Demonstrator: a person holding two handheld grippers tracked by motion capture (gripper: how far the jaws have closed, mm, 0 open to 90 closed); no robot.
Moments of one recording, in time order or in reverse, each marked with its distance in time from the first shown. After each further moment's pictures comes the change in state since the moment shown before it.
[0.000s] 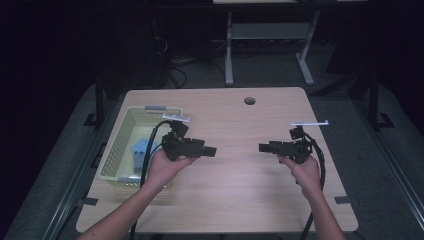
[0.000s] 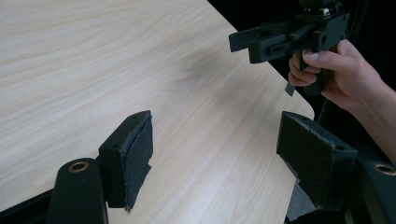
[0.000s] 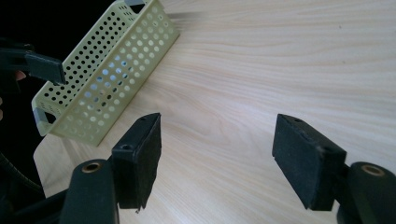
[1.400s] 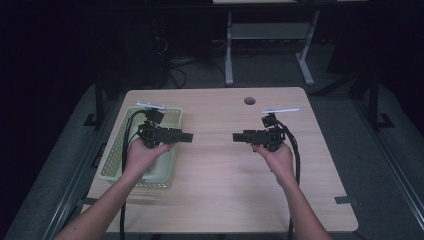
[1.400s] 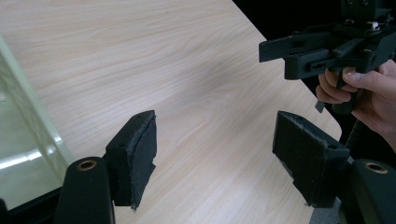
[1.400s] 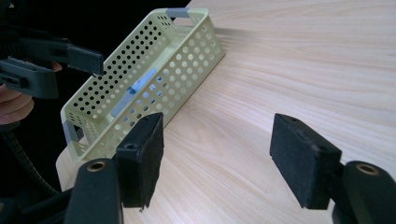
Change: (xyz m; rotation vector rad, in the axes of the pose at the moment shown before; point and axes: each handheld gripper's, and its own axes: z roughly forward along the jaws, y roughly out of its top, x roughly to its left) left arm 0.037 0.012 -0.052 -0.030 0.109 -0.069; right arm 0.055 0.038 0.047 0.005 0.071 -0.069
